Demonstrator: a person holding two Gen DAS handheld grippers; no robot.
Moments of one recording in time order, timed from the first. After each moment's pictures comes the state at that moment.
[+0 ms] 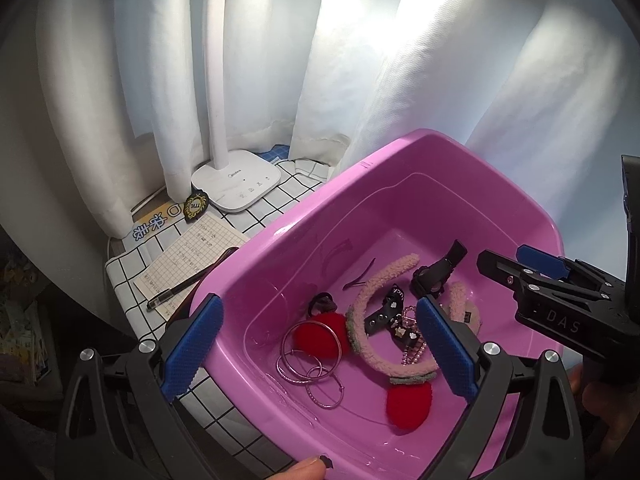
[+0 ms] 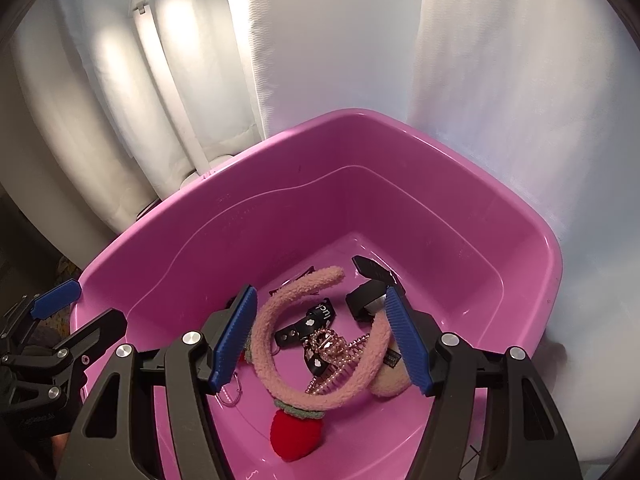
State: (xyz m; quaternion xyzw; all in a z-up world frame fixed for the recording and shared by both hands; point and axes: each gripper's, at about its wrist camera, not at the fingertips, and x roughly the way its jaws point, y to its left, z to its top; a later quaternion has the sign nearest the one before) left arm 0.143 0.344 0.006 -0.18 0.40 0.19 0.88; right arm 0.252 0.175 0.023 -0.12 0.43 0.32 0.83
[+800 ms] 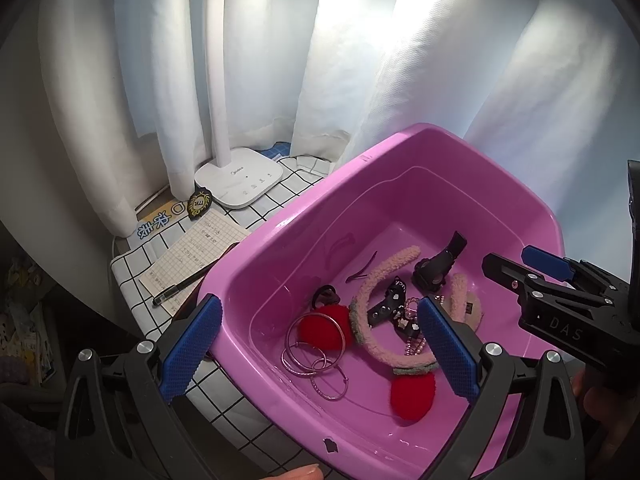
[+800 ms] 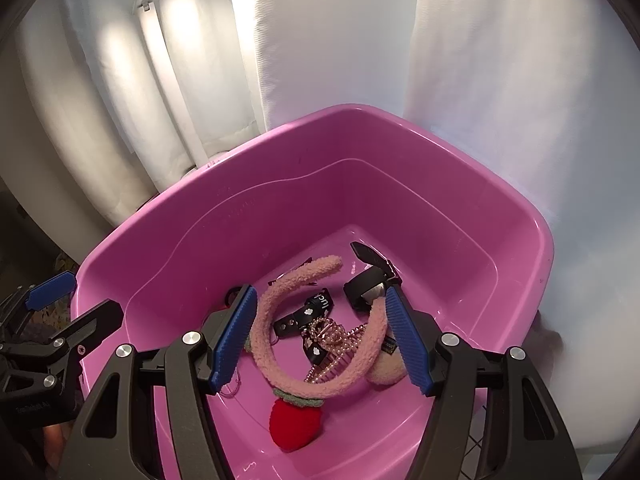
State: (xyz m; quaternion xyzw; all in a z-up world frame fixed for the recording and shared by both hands) left arm 0.137 0.342 0.008 -0.17 0.40 0.19 0.88; right arm 0.243 0.169 0.023 -0.12 0.43 0.32 0.84
